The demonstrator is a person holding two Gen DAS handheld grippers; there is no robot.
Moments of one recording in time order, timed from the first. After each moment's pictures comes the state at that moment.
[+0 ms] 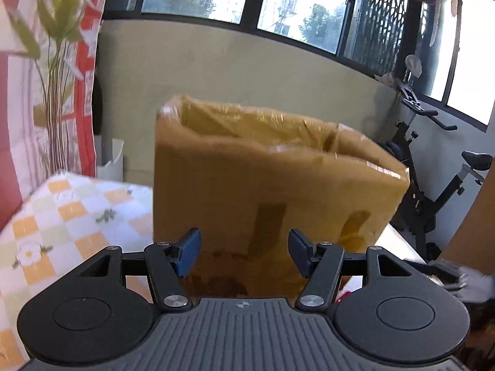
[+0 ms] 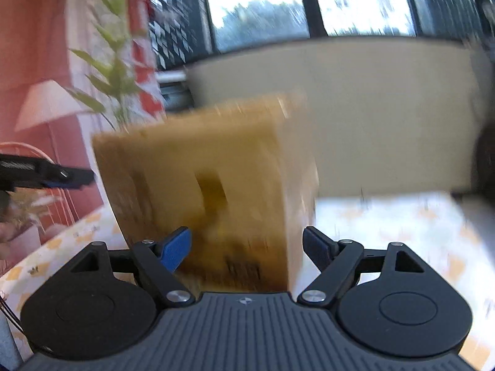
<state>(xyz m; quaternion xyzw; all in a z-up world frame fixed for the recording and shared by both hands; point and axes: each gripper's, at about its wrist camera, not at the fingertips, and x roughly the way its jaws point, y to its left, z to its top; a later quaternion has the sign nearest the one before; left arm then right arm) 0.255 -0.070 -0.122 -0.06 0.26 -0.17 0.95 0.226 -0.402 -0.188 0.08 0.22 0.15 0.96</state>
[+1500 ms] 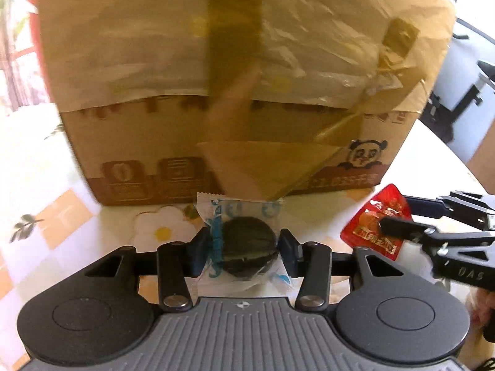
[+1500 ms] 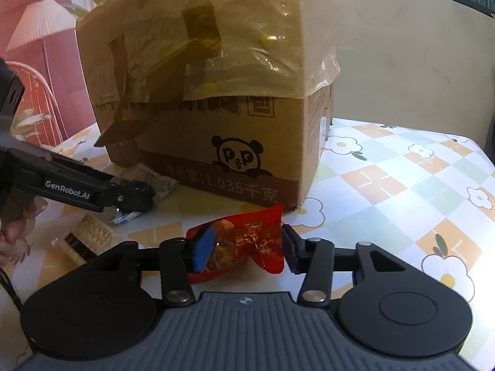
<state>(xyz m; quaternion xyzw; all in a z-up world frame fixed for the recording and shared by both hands) 0.288 -0.122 -0.240 0.03 0.40 -0.17 0.90 0.244 -0.394 -0.255 0.01 0.29 0.18 0.94</state>
